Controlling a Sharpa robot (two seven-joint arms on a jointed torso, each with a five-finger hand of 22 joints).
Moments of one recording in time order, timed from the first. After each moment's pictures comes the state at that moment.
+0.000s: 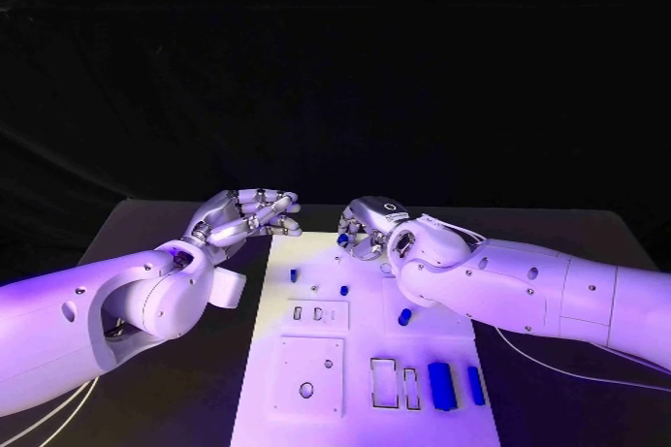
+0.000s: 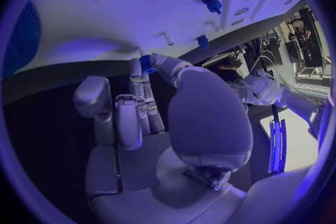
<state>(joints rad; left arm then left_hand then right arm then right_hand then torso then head) 1.24 -0.97 -0.03 1.68 -0.07 -0.29 0.45 1.44 -0.14 0.35 0.27 0.05 0.86 0.22 0.24 0.20 1.05 0.17 0.10 0.07 1.08 0.10 0.39 0.33 0.18 1.03 0.20 0.35 0.12 1.33 -0.48 -0.18 1.29 -1.51 -0.48 -0.28 1.28 -0.23 0.61 0.09 0.17 1.09 0.11 0.26 0.30 1.29 0.05 0.12 0.19 1.46 -0.02 1.46 1.29 0.13 1.32 0.08 1.20 0.96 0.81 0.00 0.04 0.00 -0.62</state>
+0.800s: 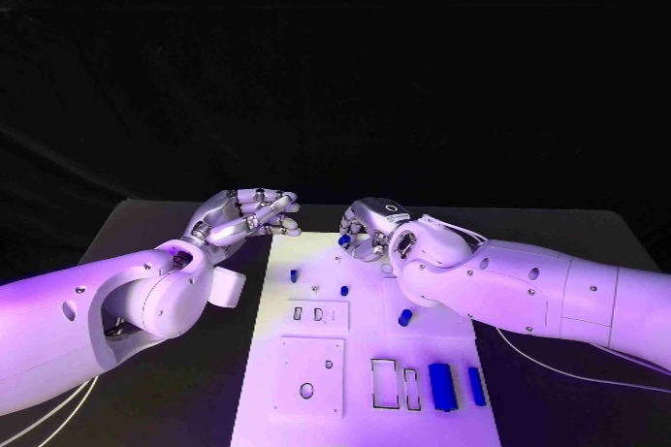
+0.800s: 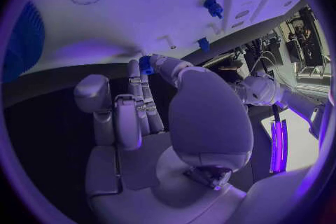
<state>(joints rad) 1.24 -0.97 -0.03 1.67 -0.07 -0.29 0.44 1.44 -0.14 0.35 0.27 0.05 0.86 0.22 0.24 0.20 1.05 0.17 0.10 0.07 1.08 0.10 0.38 0.34 0.18 1.03 0.20 0.35 0.12 1.33 -0.48 -0.18 1.28 -1.50 -0.47 -0.28 1.27 -0.26 0.62 0.10 0.19 1.03 0.14 0.22 0.37 1.23 0.07 0.10 0.18 1.47 -0.01 1.46 1.28 0.13 1.30 0.09 1.17 0.94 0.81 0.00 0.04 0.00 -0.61</state>
